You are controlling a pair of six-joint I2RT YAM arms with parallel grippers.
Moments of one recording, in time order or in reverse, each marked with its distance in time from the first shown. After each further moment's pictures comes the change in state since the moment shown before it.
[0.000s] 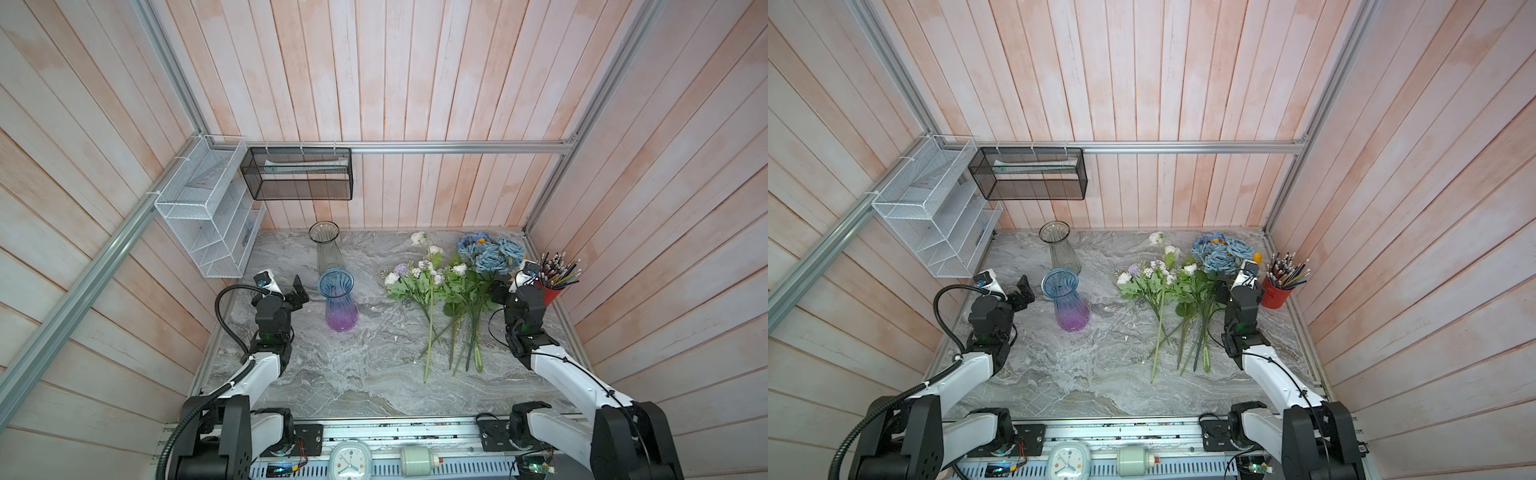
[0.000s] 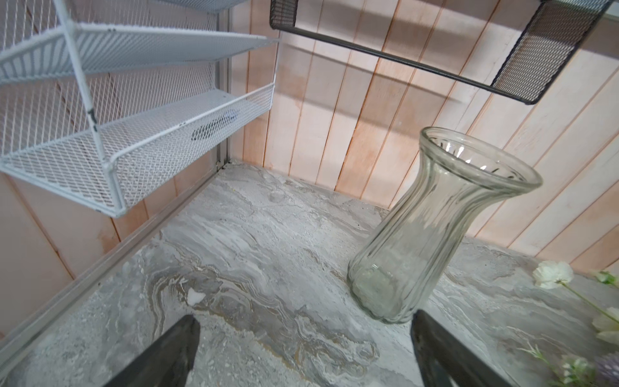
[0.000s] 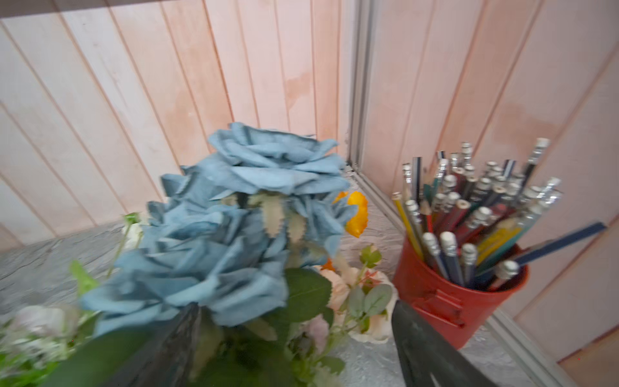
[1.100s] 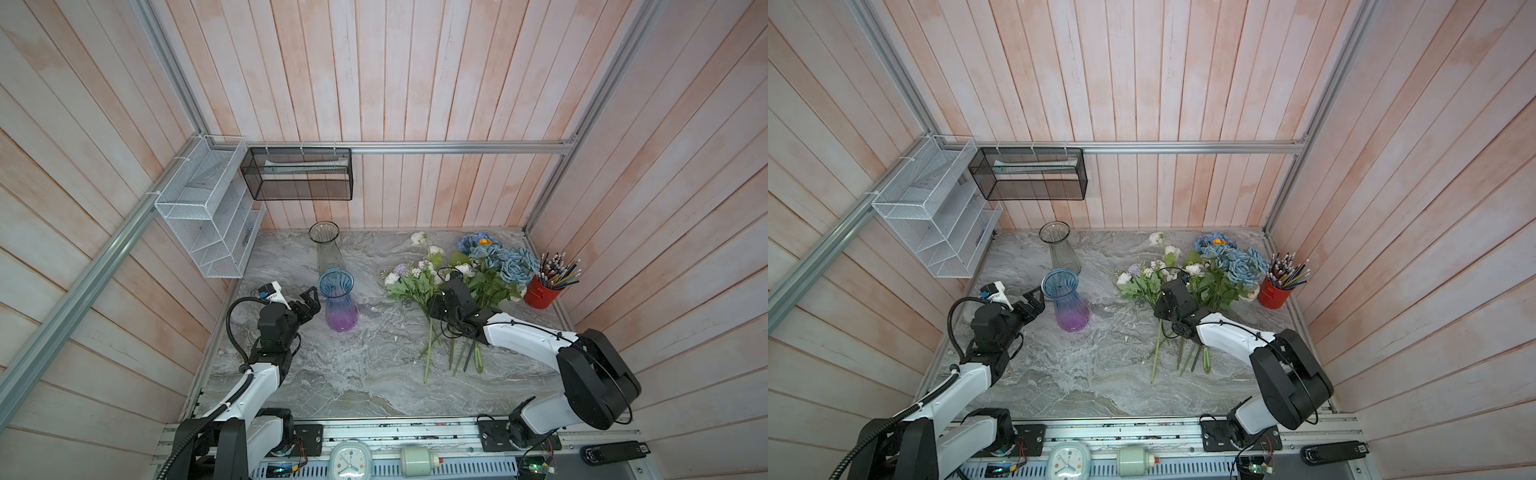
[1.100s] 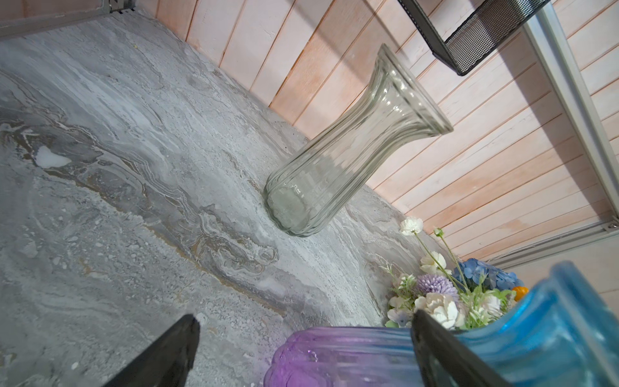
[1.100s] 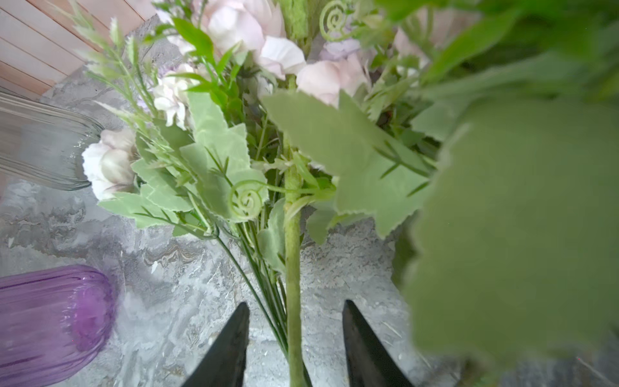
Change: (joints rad) left arm -0.026 -0.098 -0.068 -0.144 0.274 -0.361; right arm 0.376 0.411 0.244 -0.378 -0.248 0.560
